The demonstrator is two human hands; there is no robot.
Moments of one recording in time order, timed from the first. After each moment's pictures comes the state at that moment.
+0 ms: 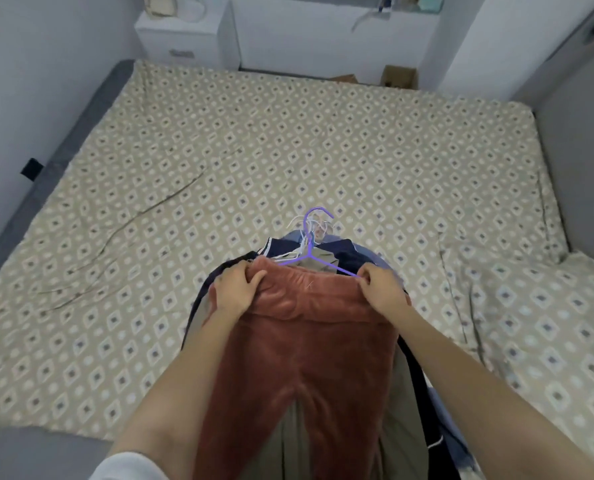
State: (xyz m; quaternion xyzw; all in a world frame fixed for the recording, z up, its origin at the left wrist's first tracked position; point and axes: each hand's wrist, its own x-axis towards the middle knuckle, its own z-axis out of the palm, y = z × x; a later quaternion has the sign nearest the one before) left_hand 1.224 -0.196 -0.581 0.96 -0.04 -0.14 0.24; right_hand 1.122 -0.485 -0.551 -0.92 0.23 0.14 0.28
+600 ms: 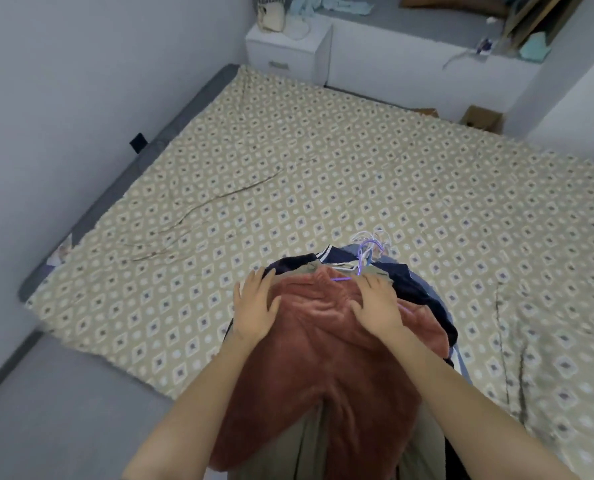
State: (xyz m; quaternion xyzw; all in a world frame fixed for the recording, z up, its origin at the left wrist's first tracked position) left_hand 1.149 -0.104 -0.561 0.97 -0.04 -0.09 0.23; right_hand 1.140 -0.375 -0.538 -0.98 0.02 0.15 0.14
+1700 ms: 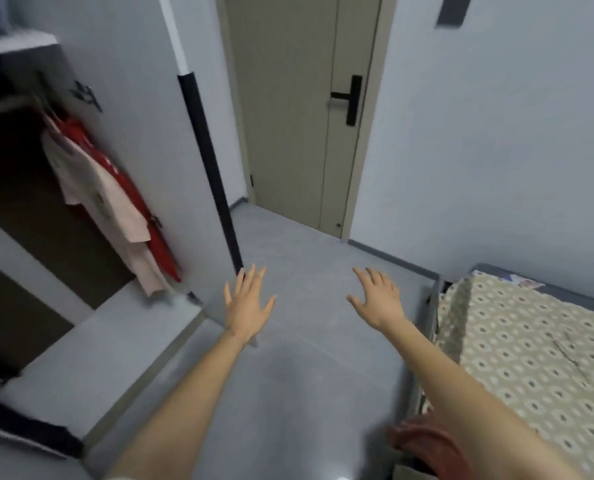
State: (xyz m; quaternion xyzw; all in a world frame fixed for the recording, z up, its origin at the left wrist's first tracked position) left_hand 0.412 0.157 -0.415 0.69 0.69 0.17 0.11; right_hand 0.700 0.162 -0.380 -0.69 -0.71 0.15 0.06
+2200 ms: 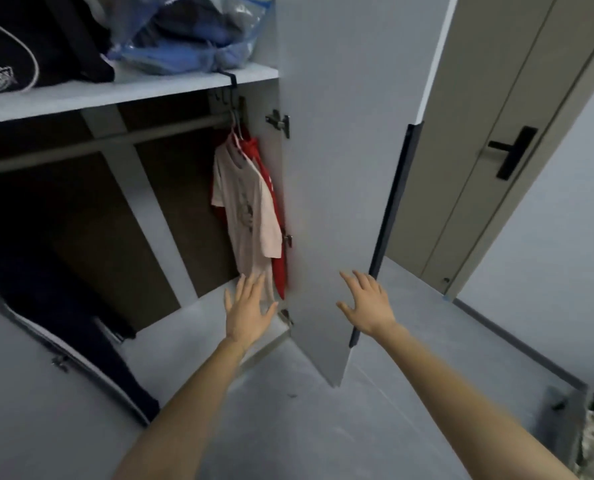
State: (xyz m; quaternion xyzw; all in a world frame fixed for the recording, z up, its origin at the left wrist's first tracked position) left_hand 0.099 0.160 -0.388 0.56 0.80 0.21 0.06; right_hand 0.350 0.258 -0.349 -0.50 -0.86 0.13 0.06
